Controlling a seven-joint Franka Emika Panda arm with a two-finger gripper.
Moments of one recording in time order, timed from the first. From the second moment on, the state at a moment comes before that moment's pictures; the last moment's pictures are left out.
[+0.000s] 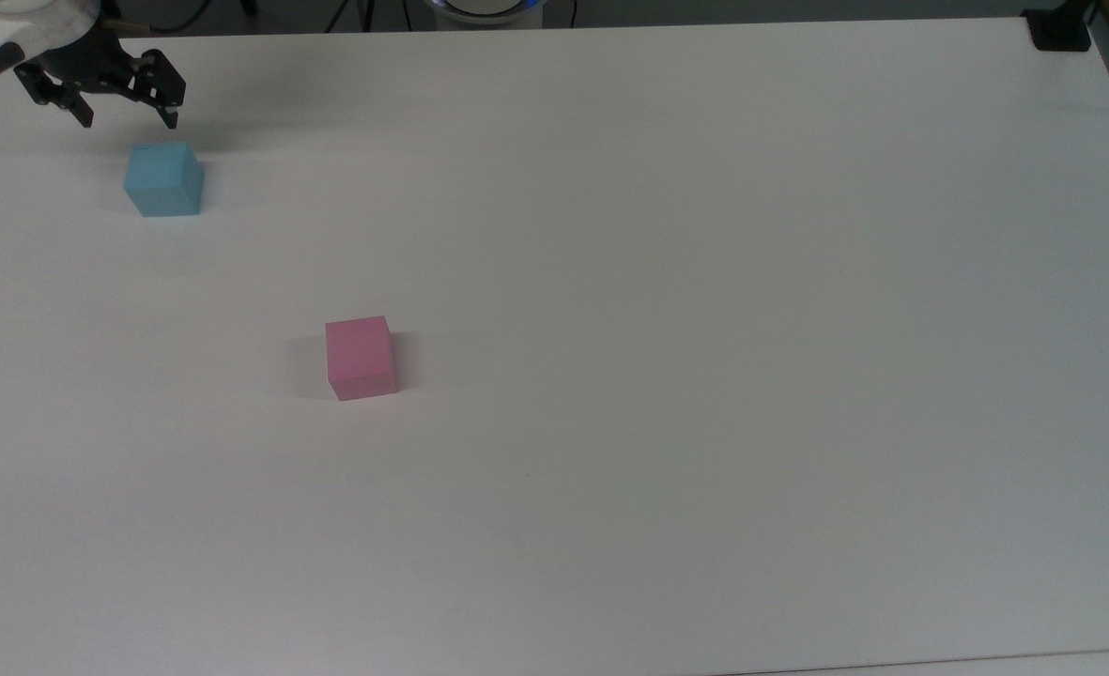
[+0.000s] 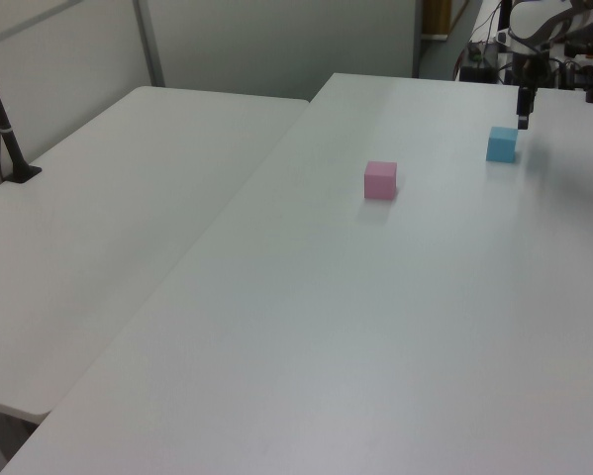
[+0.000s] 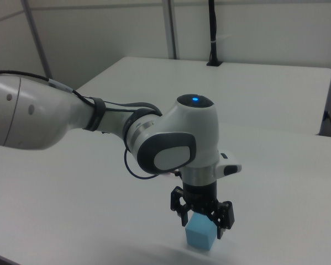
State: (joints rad) arm -0.33 0.19 -0.31 -1.98 0.00 2.12 -0.66
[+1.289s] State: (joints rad) arm -0.30 0.27 -0.27 -1.98 0.08 2.19 -0.66
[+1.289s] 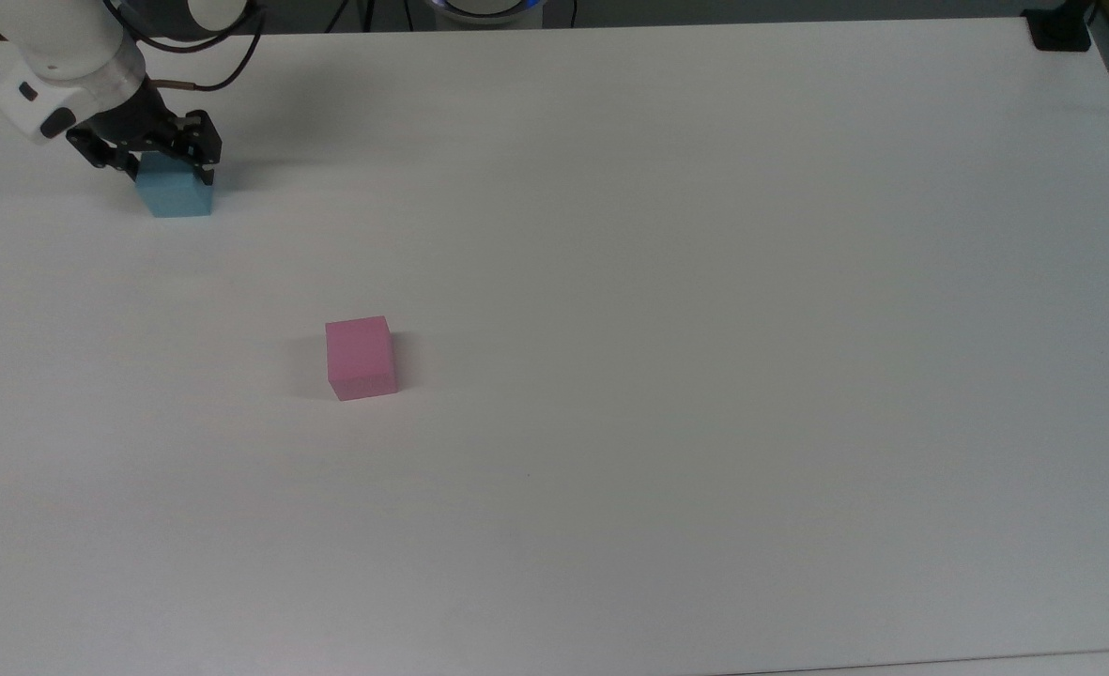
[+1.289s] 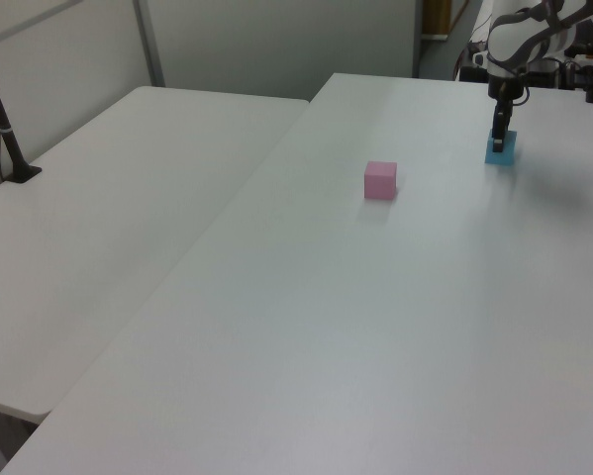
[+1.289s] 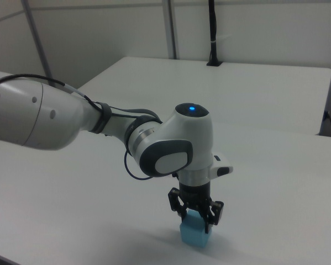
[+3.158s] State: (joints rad) arm -0.14 0.06 -0.18 -1.66 0.10 1.72 -0.35
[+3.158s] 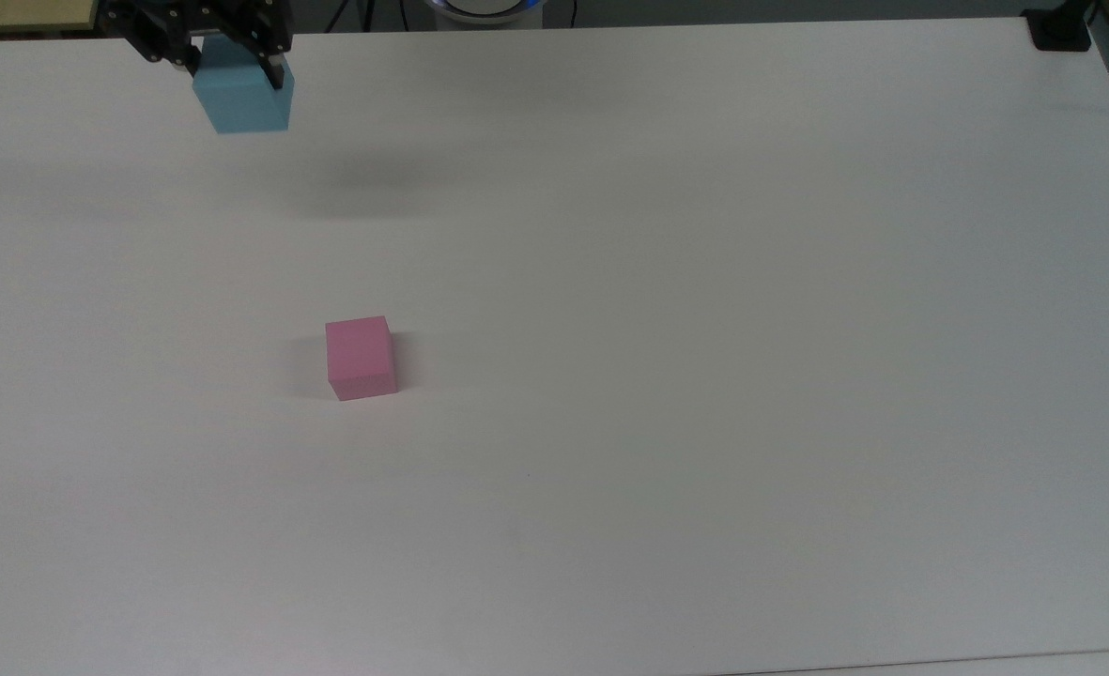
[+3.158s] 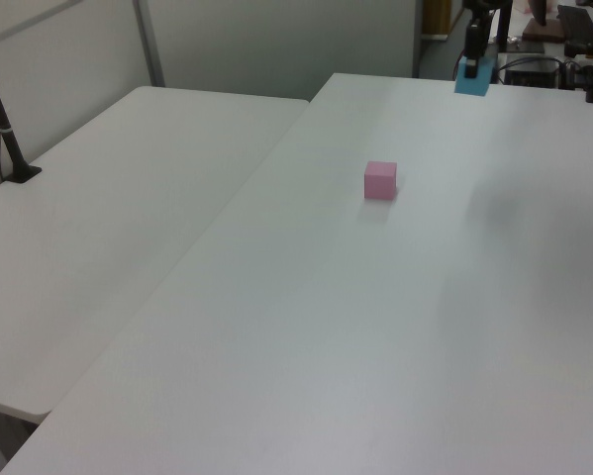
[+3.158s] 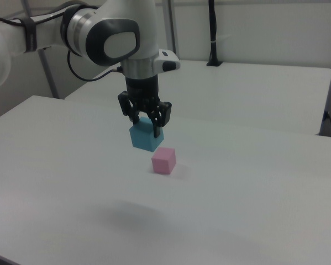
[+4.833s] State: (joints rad) arm -0.05 0.47 -0.10 -1.50 0.09 2.09 -0.17
